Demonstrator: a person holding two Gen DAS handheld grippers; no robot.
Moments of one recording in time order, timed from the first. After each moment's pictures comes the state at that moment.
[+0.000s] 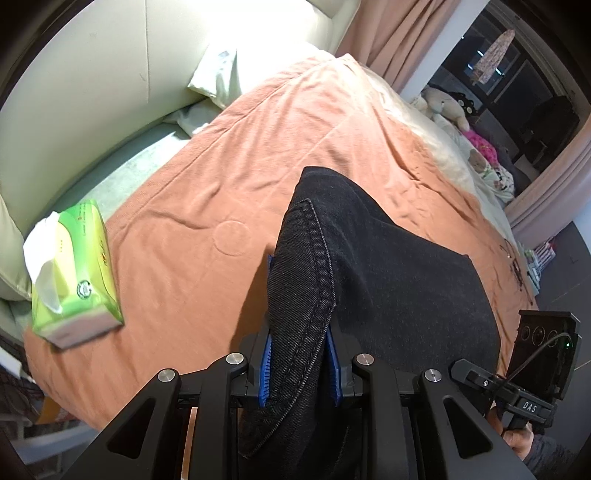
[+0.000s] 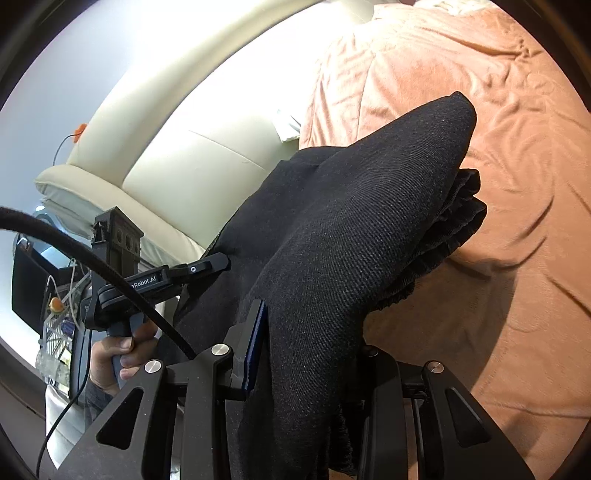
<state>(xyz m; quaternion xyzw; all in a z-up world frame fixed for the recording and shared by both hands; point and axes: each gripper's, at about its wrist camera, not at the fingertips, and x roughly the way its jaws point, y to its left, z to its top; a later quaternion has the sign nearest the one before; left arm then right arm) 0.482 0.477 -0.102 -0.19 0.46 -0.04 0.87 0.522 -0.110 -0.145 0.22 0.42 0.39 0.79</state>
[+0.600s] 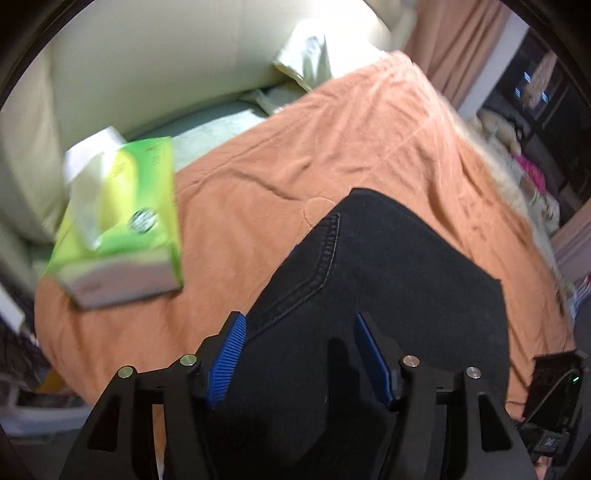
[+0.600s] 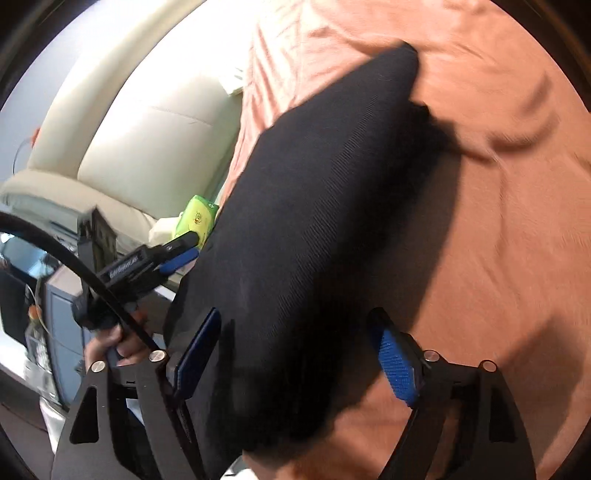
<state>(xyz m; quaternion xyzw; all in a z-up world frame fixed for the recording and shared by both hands) 0.440 0.516 -0.168 -0.22 0.44 0.06 0.87 0.471 -0.192 -0.228 0.25 0.50 0.36 0.75</state>
